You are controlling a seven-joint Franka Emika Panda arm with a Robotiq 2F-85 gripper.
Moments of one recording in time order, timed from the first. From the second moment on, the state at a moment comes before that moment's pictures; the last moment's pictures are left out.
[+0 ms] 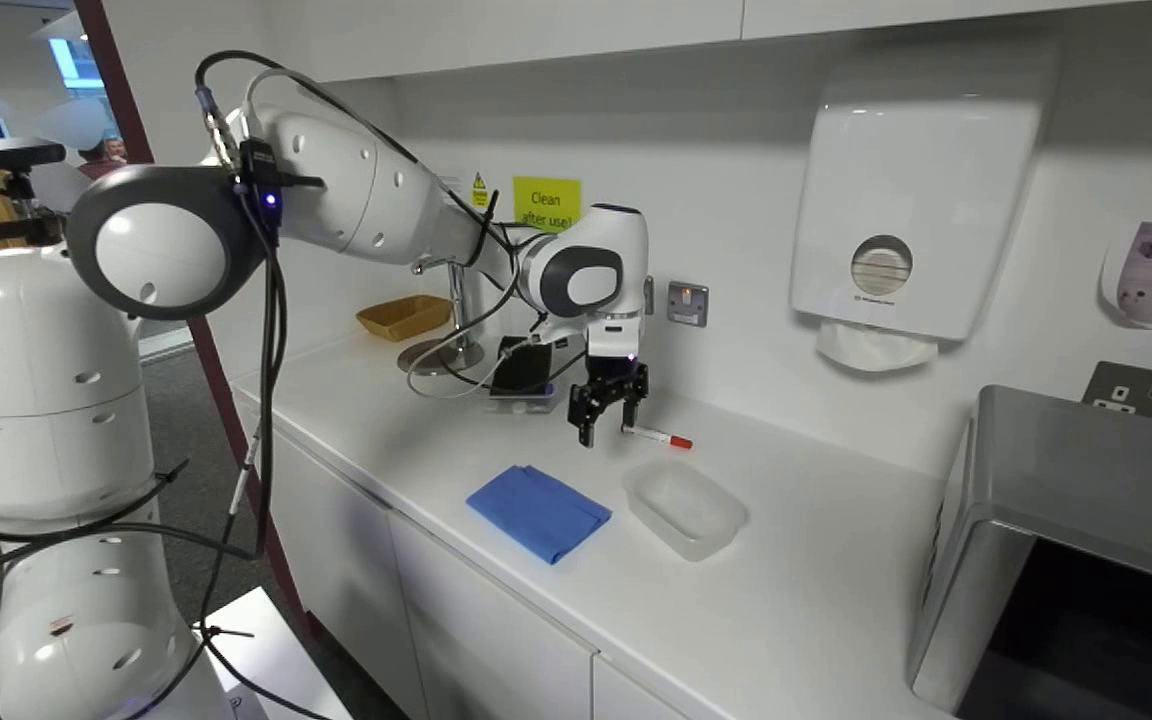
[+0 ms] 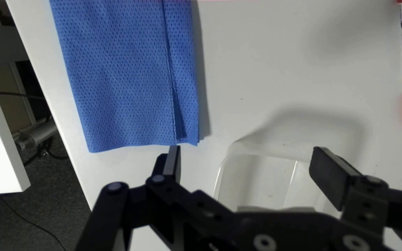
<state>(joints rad) -0.13 0.19 -0.09 -1.86 0.01 2.03 1.45</state>
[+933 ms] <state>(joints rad) -0.12 0.23 -0.10 -1.81 0.02 1.98 1.45</state>
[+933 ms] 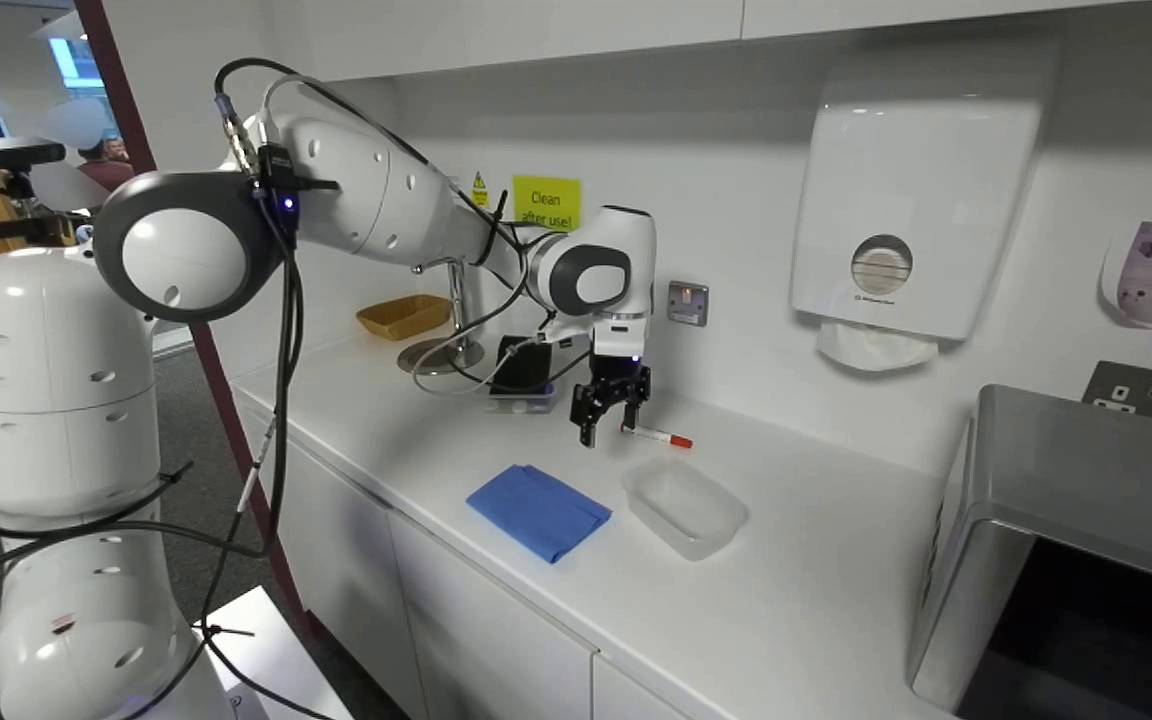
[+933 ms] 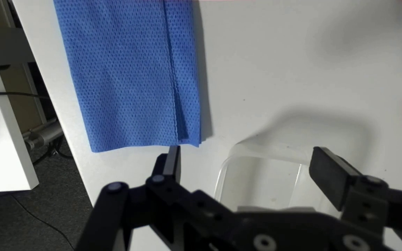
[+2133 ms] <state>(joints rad) -0.10 0.60 -0.12 -1.32 0.02 1.96 1.30</state>
